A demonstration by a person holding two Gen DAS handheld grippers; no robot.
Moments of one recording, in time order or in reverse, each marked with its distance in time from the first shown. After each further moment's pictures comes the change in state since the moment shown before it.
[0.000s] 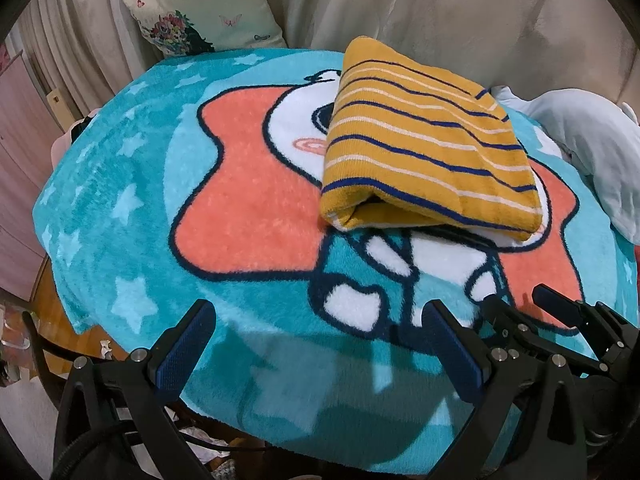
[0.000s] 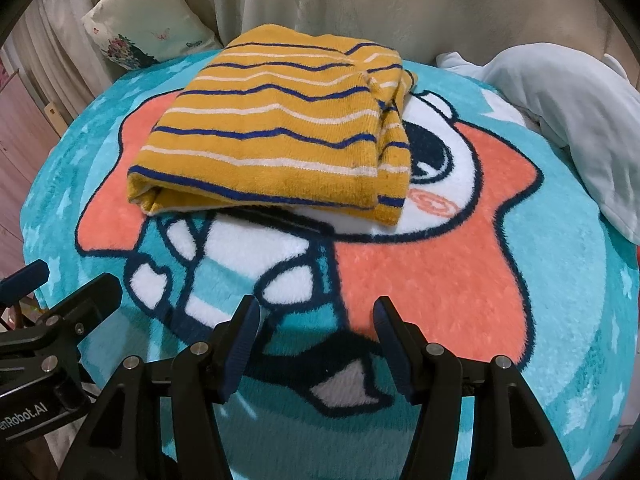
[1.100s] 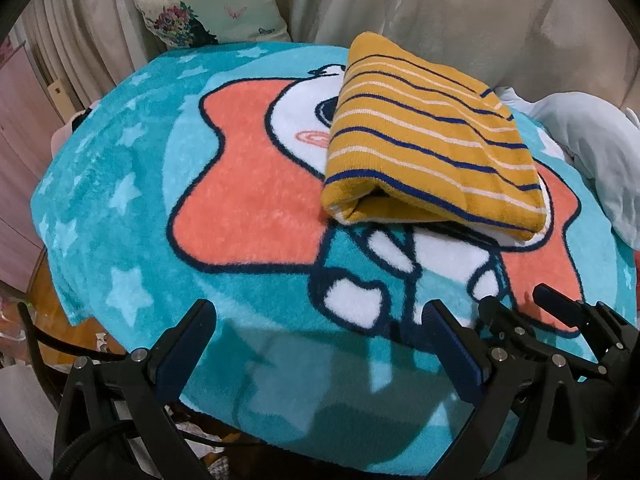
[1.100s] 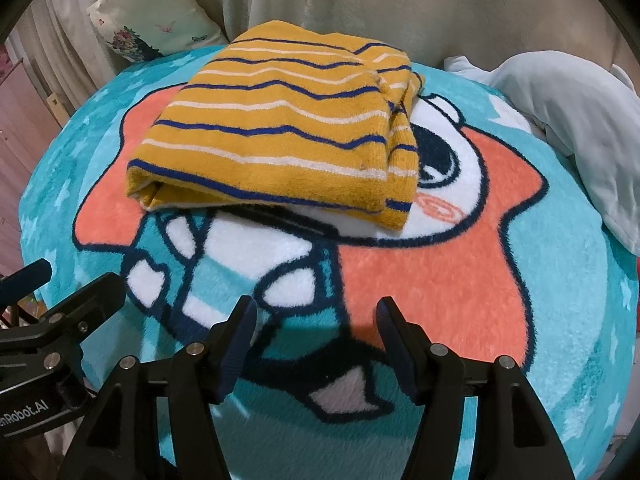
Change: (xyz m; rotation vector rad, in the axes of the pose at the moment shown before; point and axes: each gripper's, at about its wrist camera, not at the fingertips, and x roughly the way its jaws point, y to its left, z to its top) left arm 0.004 0.001 -0.004 -0.018 0.006 0.002; right arm 0.003 0.006 -0.001 -0.026 0.003 -0.007
